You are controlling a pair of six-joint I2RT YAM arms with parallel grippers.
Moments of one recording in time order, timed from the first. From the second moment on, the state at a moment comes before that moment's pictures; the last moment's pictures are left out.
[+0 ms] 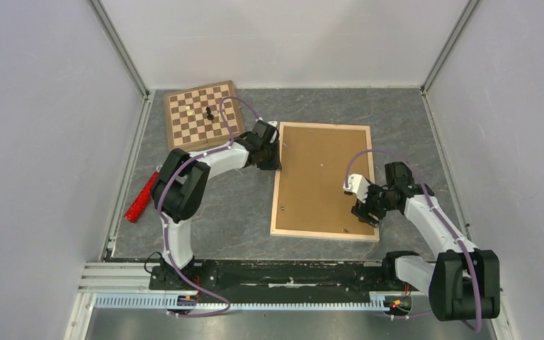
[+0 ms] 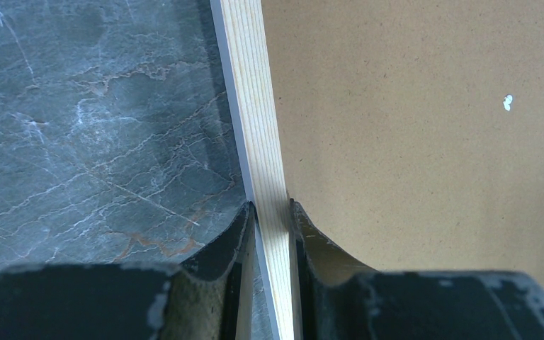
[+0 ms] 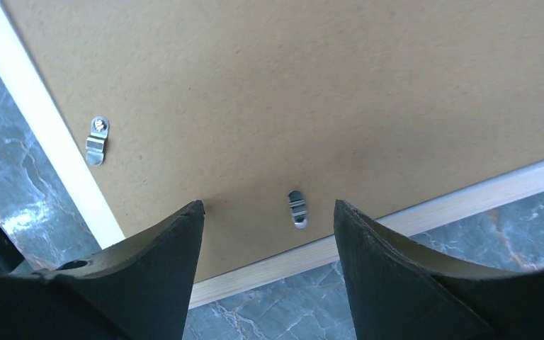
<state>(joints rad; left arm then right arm) -0.59 1.96 1.28 -0.25 0.08 -0.48 0.04 1.10 0.59 -0.67 -0.50 -1.06</state>
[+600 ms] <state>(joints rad) -0.58 1.97 1.29 -0.25 0.10 -0.47 0.04 1.09 0.51 -0.61 -0.50 -1.11</state>
